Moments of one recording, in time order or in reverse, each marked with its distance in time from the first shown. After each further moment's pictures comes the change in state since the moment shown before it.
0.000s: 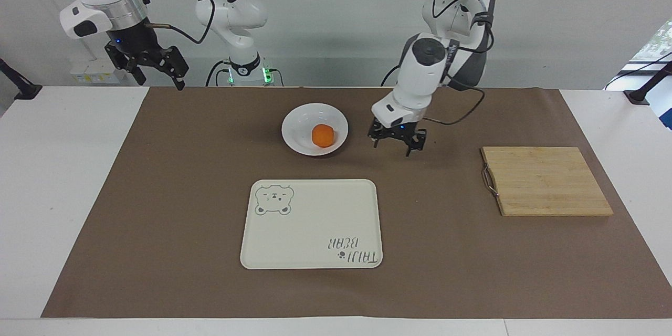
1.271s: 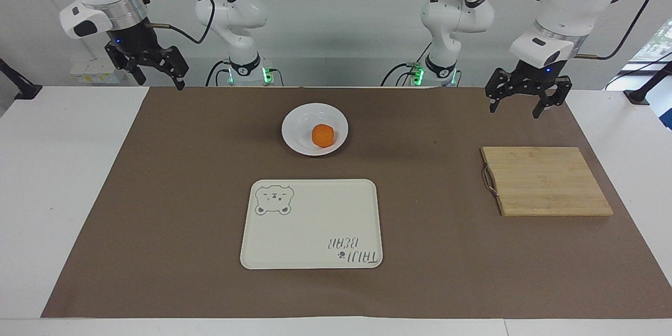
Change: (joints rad) left arm 0.278 -0.111 -0.004 0.384 0.093 -0.493 0.204; right arm 0.000 0.000 0.000 0.000 0.000 -0.001 0.000
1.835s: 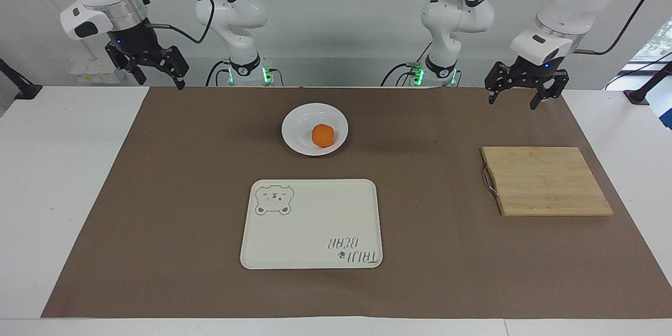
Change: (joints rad) left arm 0.014 -0.040 0.008 -0.056 -0.001 -0.039 -0.024; right arm 0.003 -0.004 0.002 -0.017 0.002 -0.008 -0.049
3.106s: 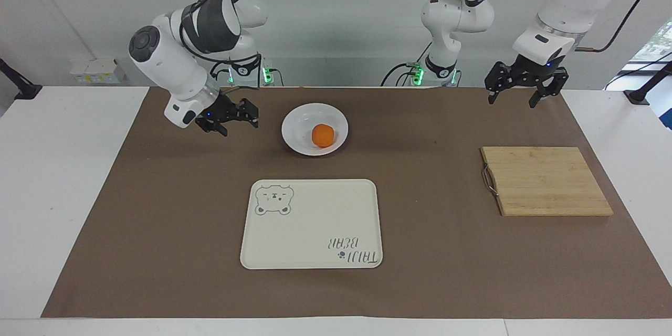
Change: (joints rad) left arm 0.002 -0.001 0.000 0.000 -0.011 0.000 -0.045; right arm 0.116 0.136 0.010 -0.506 0.544 0.432 -0.448
